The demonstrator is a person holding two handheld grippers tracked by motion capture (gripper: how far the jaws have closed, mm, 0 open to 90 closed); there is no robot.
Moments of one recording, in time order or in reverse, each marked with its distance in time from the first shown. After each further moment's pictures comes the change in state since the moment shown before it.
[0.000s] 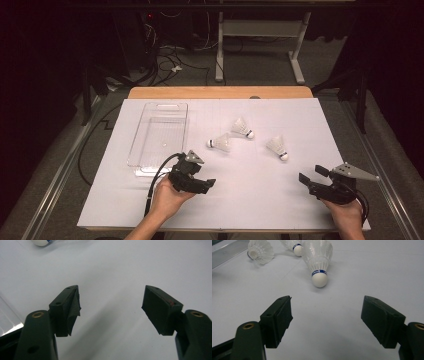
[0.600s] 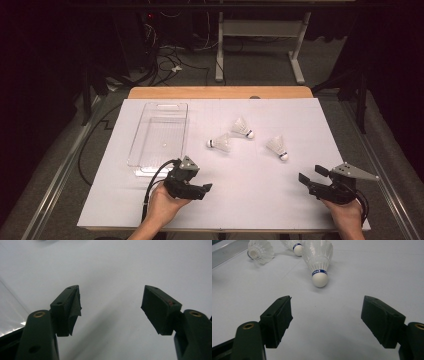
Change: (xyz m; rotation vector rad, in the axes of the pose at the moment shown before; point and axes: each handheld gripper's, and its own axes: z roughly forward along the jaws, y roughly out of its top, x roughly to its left) left arm -0.004 -0.019 -0.008 -0.028 0.015 -0.008; right arm 0.000 0.000 0.001 0.000 0.002 -0.004
